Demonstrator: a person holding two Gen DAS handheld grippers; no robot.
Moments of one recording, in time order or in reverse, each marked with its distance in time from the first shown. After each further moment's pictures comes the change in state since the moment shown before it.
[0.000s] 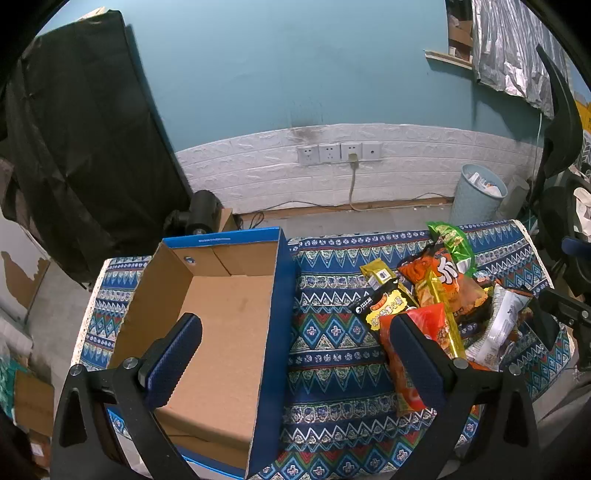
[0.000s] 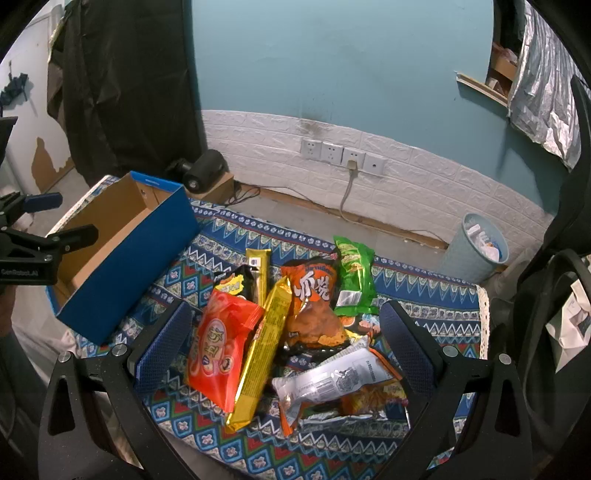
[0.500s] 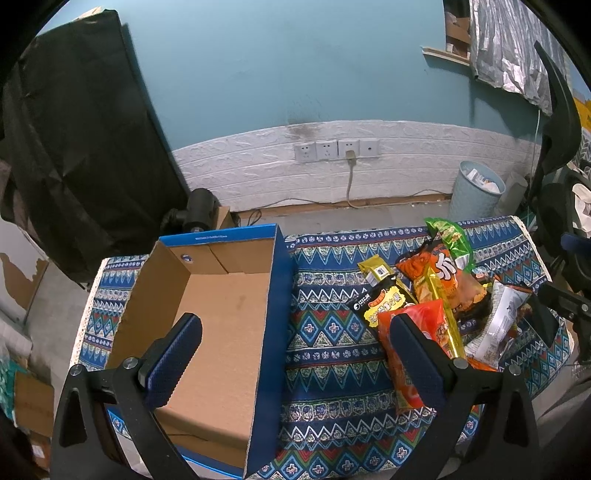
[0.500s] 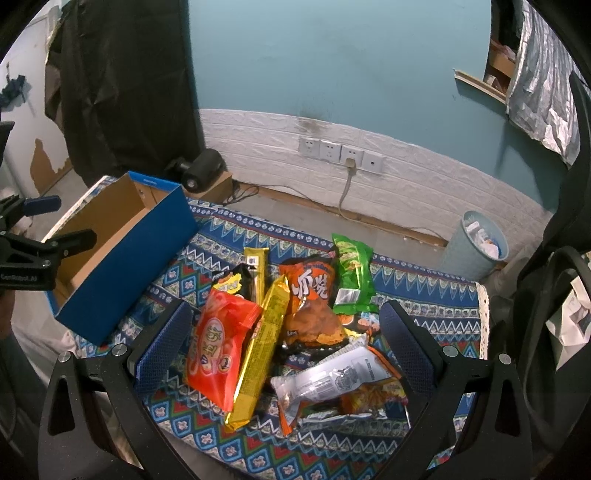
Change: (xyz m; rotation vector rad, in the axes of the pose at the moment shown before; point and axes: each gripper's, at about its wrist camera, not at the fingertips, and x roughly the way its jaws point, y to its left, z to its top) left arm 0.002 -0.001 -0.001 0.006 0.013 -0.008; right arm 0.002 -0.004 -0.001 0.010 0.008 0.001
